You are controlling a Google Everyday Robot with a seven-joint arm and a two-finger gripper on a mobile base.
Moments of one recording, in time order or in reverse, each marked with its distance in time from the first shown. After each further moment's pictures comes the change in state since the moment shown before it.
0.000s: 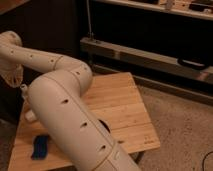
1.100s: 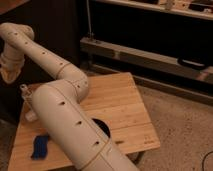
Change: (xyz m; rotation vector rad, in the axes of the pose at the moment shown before) arm -0.012 0.020 -0.026 -0.315 0.049 -0.358
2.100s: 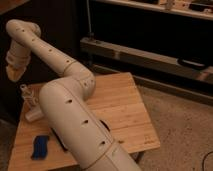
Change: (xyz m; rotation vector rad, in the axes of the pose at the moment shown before) arm 0.018 -0.011 -0.024 -0.015 0.015 -0.093
